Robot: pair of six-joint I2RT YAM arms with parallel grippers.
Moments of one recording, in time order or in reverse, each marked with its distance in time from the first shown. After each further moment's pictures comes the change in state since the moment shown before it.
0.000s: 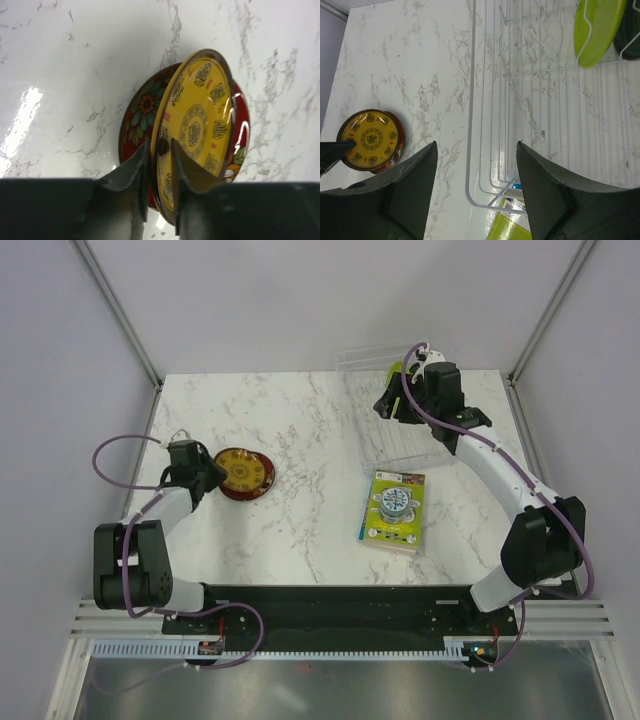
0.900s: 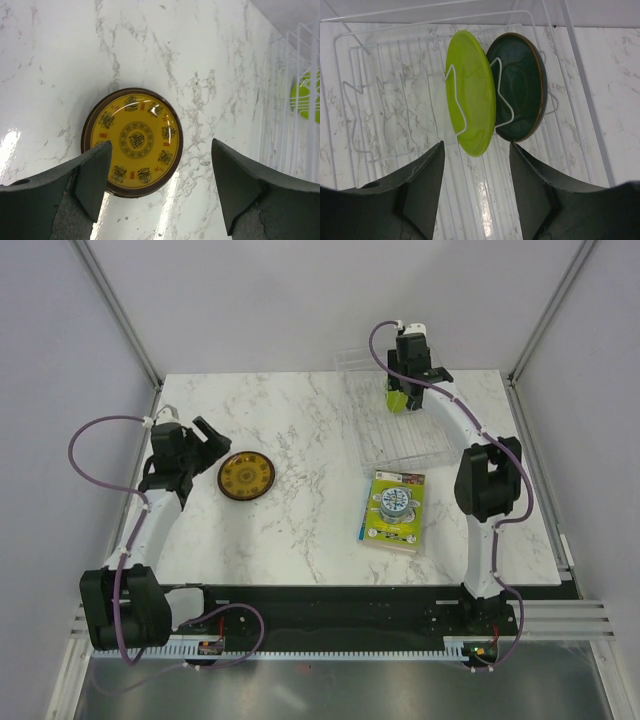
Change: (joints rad) left arm -0.001 -0.195 0.126 -0.173 0.053 0.010; right arm -0.020 0.523 0.562 -0.149 0.463 -0.312
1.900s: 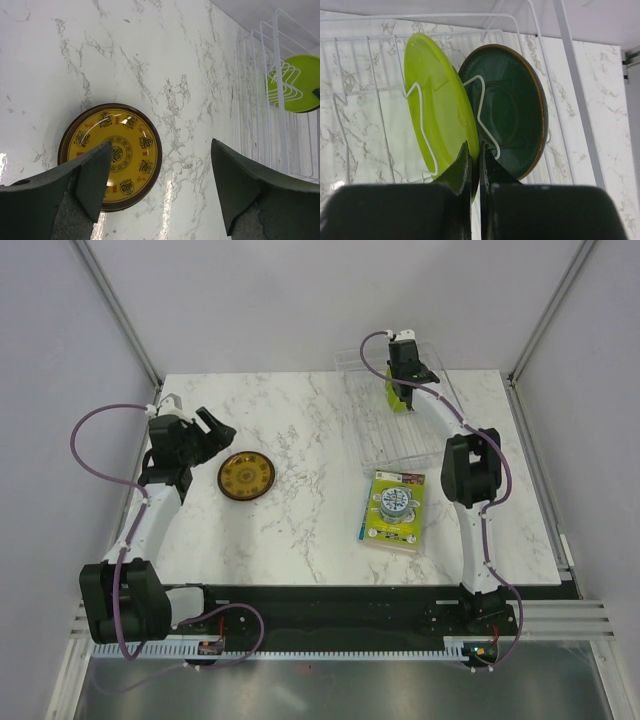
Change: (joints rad) left arm -0.005 0.023 0.063 0.064 0.108 0.032; right arm -0.019 0.262 0.203 0.034 0.105 -0.171
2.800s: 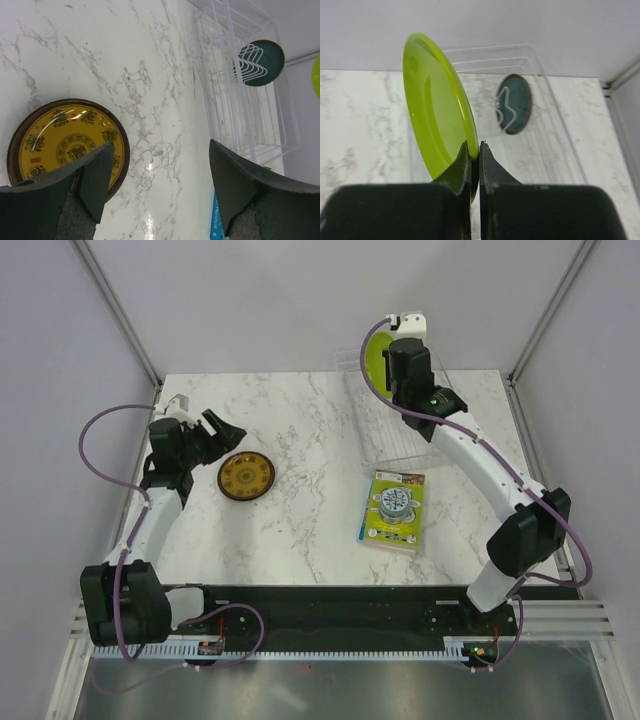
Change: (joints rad) left arm 0.000 -0.015 -0.037 0.078 0.161 -0.022; right arm 0.233 -0.661 -0.450 0.091 0.175 0.093
